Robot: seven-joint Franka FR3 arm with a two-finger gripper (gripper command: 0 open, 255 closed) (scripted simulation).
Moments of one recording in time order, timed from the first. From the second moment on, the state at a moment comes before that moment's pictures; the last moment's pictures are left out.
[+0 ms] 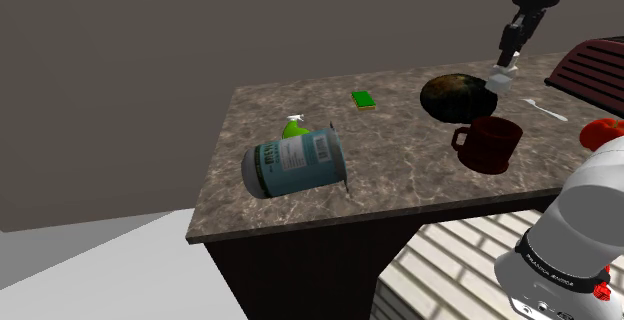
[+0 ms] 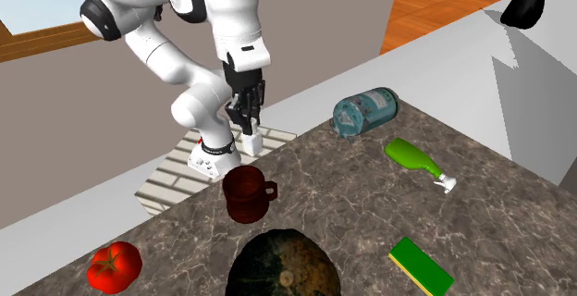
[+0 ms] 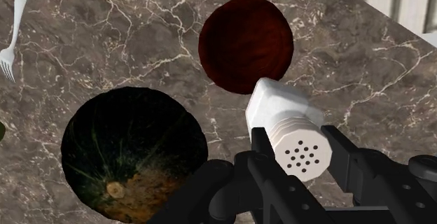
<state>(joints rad) -0.16 -0.92 -0.25 -2.42 -0.28 1.61 -0.28</state>
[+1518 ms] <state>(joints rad) -0.22 -0.98 -0.38 -2.69 -0.39 1.84 -0.32</state>
